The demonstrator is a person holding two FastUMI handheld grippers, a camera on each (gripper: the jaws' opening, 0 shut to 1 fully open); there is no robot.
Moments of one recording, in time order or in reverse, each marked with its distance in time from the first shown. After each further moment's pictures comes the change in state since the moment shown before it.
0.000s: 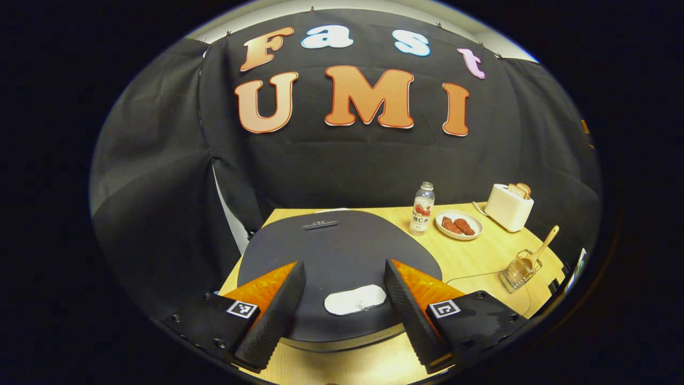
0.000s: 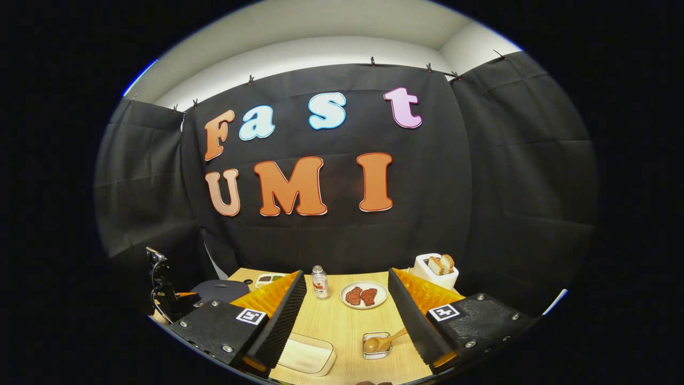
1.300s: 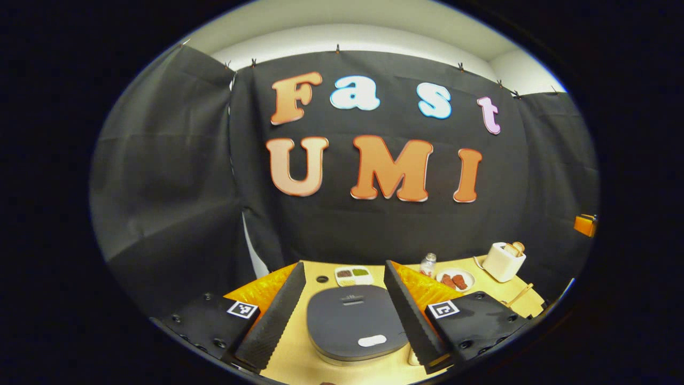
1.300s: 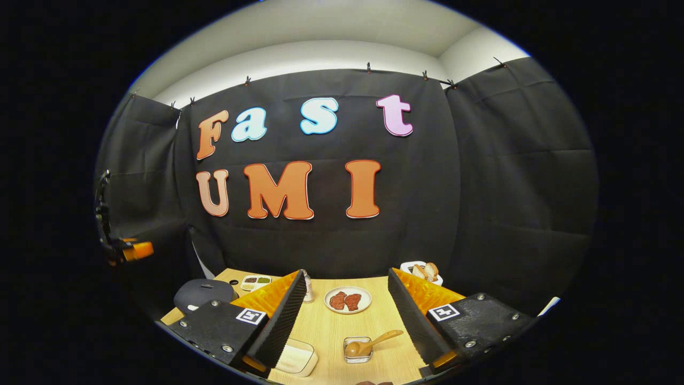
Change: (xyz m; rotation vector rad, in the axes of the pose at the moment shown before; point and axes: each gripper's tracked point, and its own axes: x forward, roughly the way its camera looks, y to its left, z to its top) left arm -0.150 0.071 0.217 -0.051 -0.292 0.119; right arm -0.004 -0.032 0.017 -0.044 -0.045 -0.051
